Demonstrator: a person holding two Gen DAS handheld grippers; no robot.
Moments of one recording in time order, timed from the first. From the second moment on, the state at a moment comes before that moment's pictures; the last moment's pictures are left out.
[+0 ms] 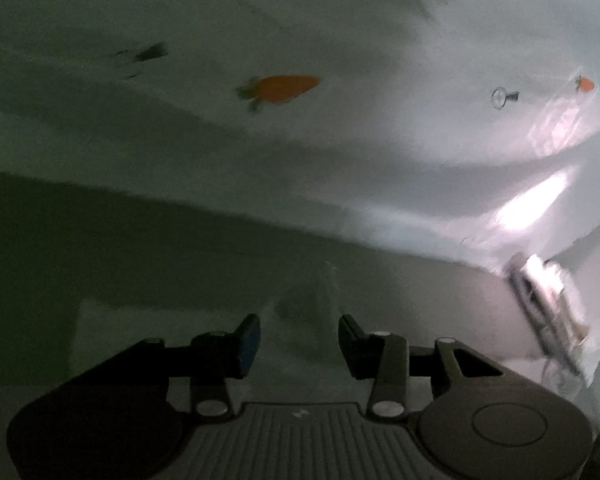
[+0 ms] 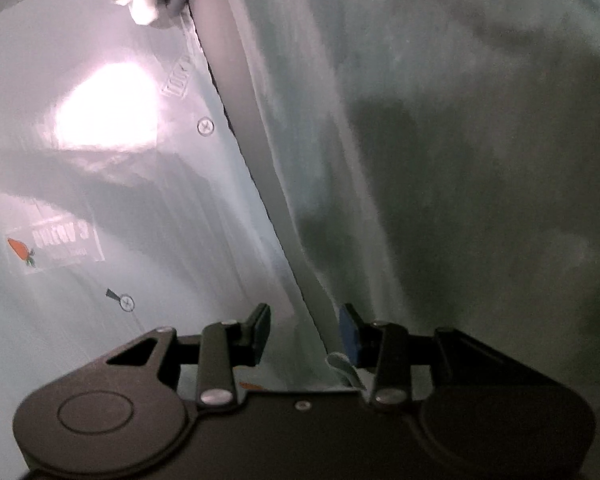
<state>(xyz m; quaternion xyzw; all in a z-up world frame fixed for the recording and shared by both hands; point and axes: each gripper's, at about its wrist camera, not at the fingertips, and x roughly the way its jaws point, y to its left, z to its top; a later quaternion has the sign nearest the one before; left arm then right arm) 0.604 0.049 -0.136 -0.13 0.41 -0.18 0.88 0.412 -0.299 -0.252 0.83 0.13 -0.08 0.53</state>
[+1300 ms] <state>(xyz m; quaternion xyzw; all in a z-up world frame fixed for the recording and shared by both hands) 0.488 -0.050 -0.127 0.11 0.42 -0.26 0.86 0.323 -0.356 -0.265 0.86 0.08 -0.10 0.50</state>
